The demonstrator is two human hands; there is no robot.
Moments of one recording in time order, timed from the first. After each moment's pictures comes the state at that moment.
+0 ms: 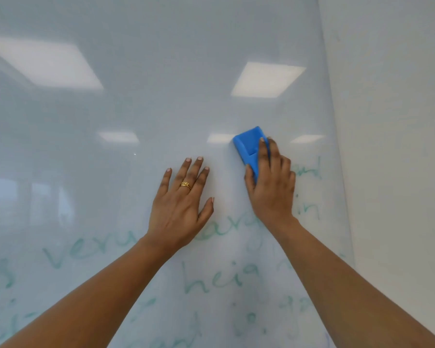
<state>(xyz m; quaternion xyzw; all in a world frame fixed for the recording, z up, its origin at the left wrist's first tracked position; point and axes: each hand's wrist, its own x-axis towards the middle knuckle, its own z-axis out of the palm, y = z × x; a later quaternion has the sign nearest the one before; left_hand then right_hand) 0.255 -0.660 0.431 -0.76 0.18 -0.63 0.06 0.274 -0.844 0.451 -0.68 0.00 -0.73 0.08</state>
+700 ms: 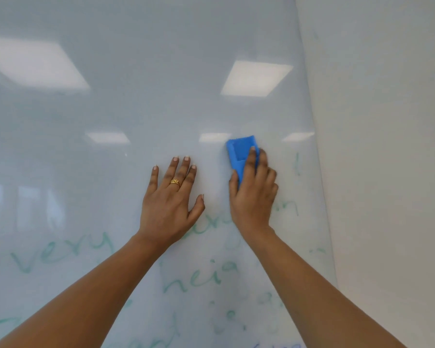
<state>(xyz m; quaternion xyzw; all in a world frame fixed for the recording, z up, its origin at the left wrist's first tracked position) 0.259 -0.686 0.430 -0.76 0.17 -0.63 0.06 0.268 -0.840 0.433 -0.69 0.03 -0.69 0.19</state>
